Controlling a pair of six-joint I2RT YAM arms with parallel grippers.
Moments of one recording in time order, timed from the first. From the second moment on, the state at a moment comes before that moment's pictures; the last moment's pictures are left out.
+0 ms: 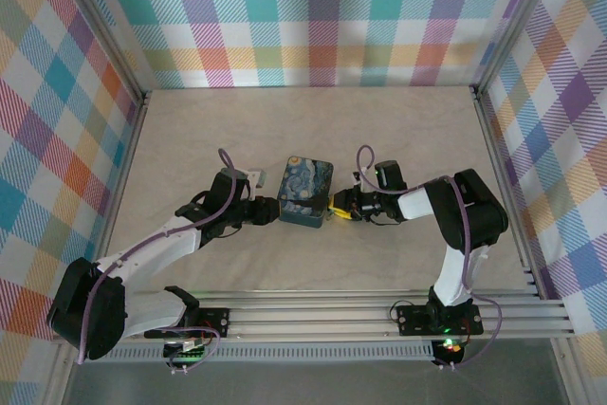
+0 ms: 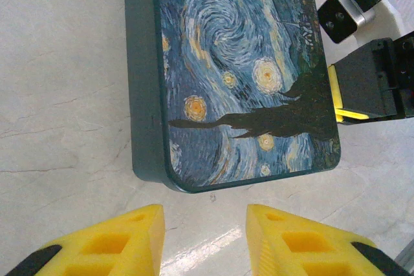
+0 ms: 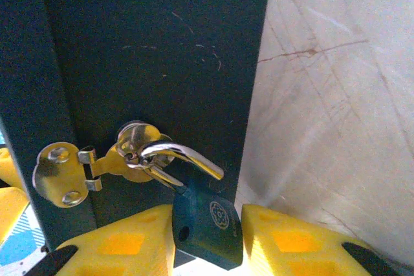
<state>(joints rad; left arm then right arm) -0.53 1.18 0.64 -0.24 0.25 -0.47 0.35 1.84 0.67 0.36 -0.90 0.81</state>
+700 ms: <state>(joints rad) -0.54 1.19 0.64 -0.21 0.25 -0.48 0.35 1.77 0.68 0.25 -0.87 0.67</state>
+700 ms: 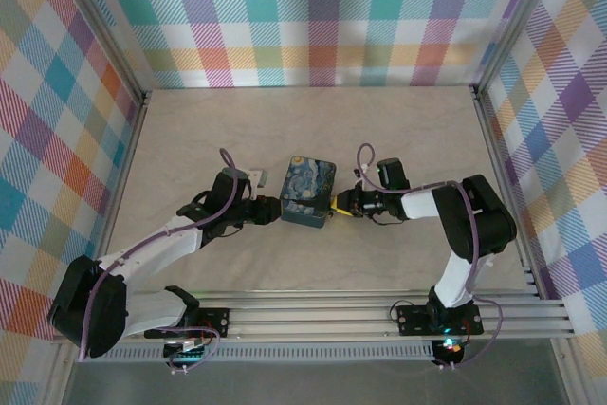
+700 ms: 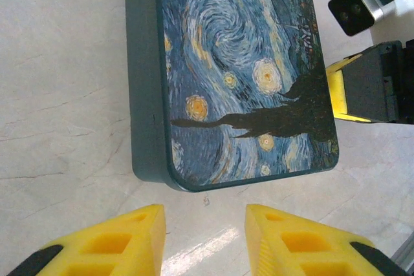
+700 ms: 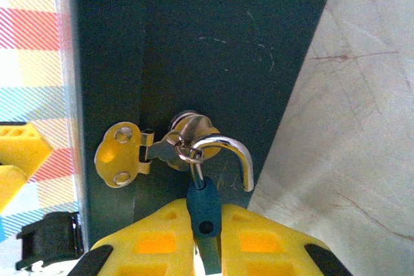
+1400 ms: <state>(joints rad) -0.54 1.20 0.64 -0.21 0.26 -0.48 0.33 1.78 0.65 0.26 -0.87 0.62</state>
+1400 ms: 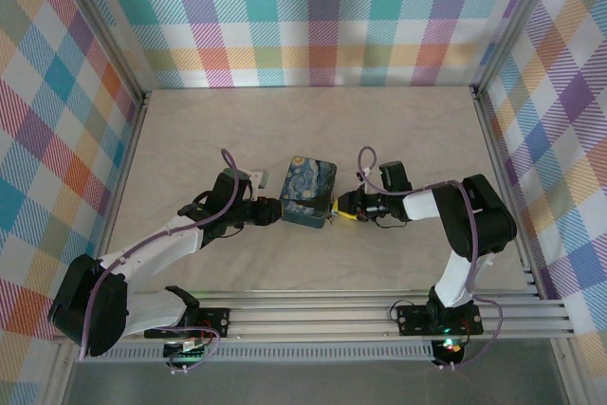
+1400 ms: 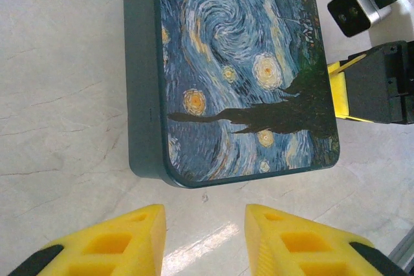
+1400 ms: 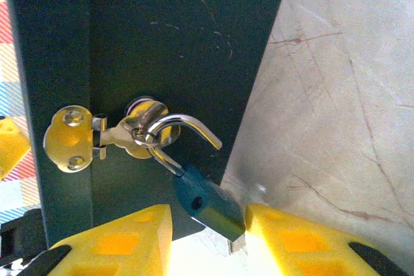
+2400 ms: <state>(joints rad) -0.55 1.22 0.64 -0.21 0.26 -0.48 0.36 1.77 0.67 0.22 -0.82 0.48</state>
